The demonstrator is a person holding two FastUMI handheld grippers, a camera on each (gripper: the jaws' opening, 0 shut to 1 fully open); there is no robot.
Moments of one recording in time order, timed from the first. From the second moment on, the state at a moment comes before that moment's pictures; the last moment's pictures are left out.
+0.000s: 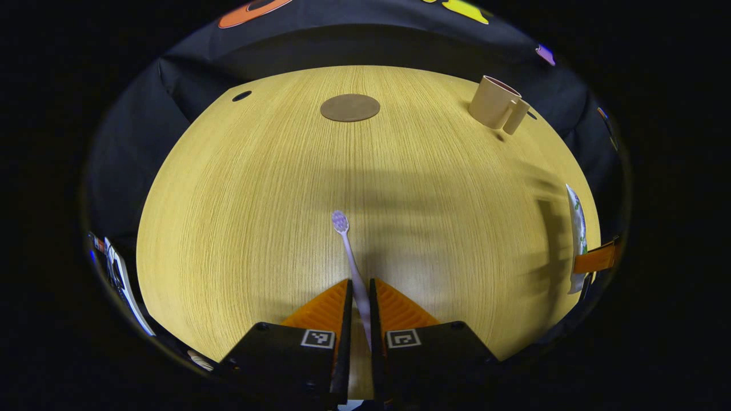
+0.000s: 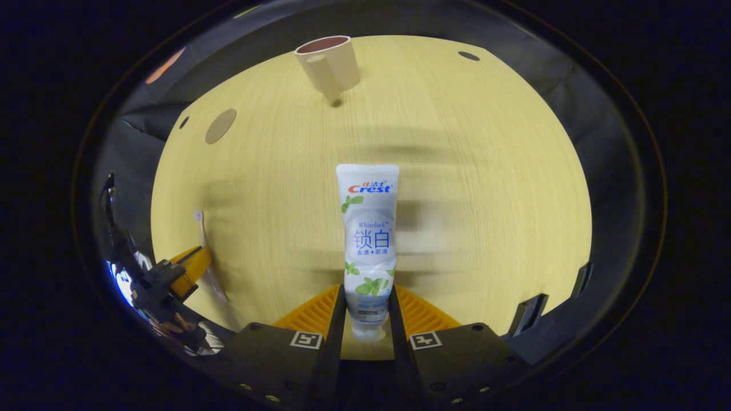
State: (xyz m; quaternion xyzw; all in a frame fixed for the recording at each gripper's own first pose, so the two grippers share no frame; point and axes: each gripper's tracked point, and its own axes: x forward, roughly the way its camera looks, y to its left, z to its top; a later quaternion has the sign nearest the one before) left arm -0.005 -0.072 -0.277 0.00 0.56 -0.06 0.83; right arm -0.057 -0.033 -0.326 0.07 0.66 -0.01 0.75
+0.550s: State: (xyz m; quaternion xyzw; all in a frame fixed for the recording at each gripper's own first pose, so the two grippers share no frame) left arm 0.072 -0.131 -0.178 0.01 0.56 -0.07 0.83; right arm -0.055 -0.035 -0.324 0.07 0.65 -0.01 0.75
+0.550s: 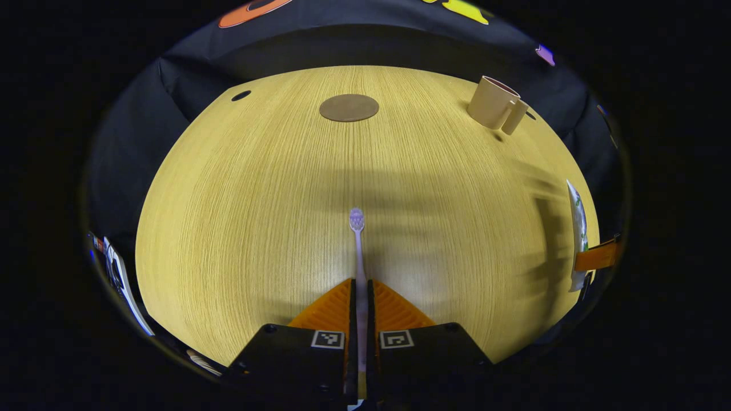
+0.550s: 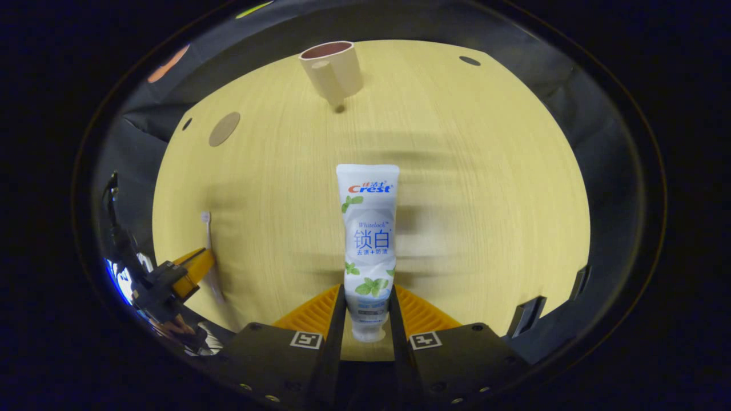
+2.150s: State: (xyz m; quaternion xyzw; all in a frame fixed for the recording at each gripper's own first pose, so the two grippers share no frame) left arm 0.297 -0.219 0.287 0.01 0.46 -0.06 0.89; right arm 0.057 -0.016 -0.223 0.07 0.46 0.03 0.88
